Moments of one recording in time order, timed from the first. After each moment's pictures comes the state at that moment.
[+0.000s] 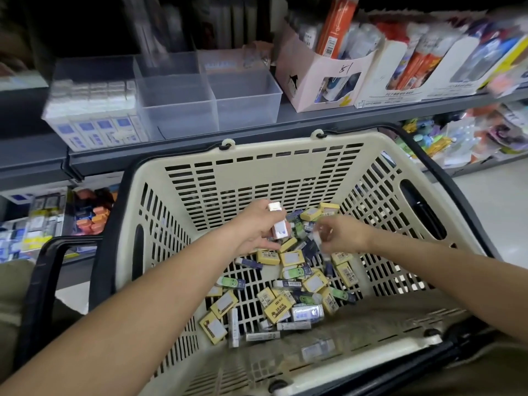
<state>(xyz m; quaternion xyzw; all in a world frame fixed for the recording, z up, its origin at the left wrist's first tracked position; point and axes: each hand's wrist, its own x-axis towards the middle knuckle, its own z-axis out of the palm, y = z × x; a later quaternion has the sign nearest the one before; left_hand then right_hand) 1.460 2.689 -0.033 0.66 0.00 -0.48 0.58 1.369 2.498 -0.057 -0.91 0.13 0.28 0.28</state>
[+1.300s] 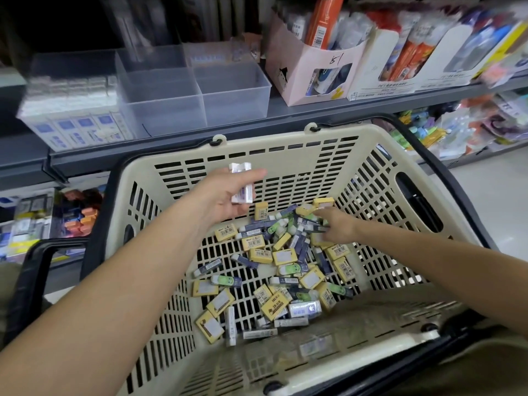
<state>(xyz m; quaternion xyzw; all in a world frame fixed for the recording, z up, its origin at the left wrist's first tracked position) 1.492 2.702 0.014 0.66 0.06 -0.41 0.62 1.383 2.486 -0.076 -0.91 0.18 0.31 0.20</state>
